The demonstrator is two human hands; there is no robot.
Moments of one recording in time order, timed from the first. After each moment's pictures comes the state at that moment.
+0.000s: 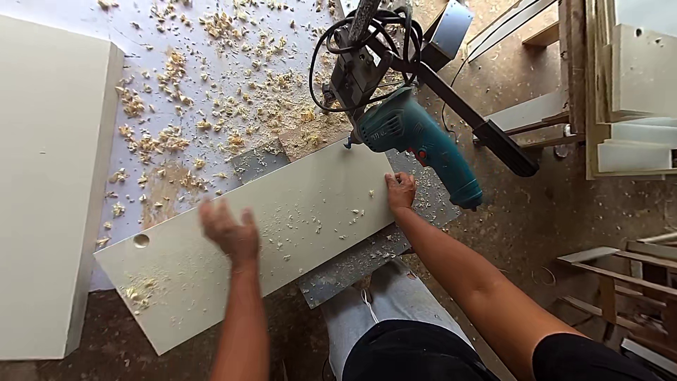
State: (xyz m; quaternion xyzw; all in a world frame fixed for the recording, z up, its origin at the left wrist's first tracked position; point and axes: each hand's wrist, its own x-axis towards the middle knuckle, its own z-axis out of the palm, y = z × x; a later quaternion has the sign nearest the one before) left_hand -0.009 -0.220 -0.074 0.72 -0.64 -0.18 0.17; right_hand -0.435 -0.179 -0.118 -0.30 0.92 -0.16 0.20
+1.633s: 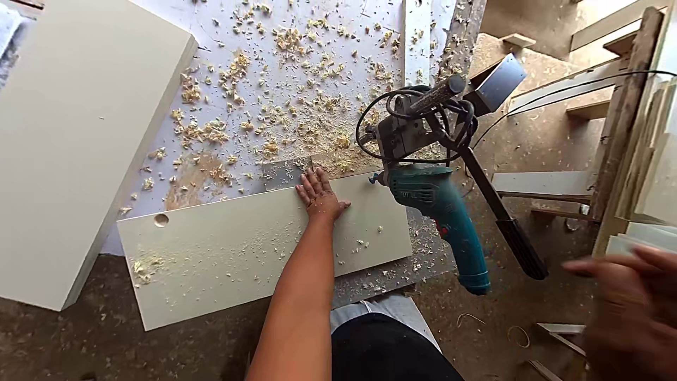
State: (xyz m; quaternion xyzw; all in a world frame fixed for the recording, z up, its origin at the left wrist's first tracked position) left_hand -0.193 -0.320 -0.095 0.69 -0.61 -0.38 -0.11; right_hand -0.452 -0.193 0.241 -0.65 0.69 -0.30 0.13
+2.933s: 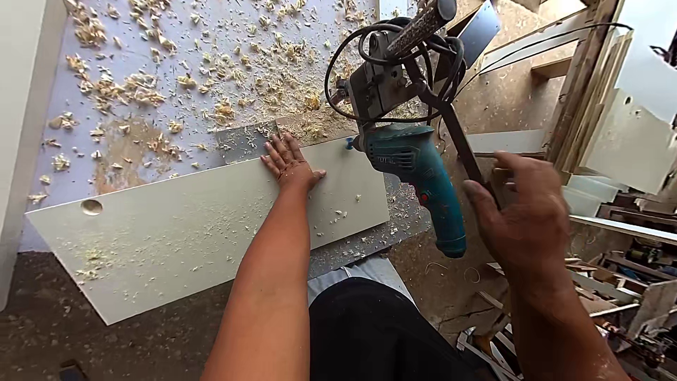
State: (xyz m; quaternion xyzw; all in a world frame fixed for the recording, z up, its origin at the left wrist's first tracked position) left_hand -0.194 -0.323 -0.100 0.70 -0.61 -0.36 -0.13; right_hand -0.438 -0.232 0.193 -0.64 0.76 -0.04 0.08
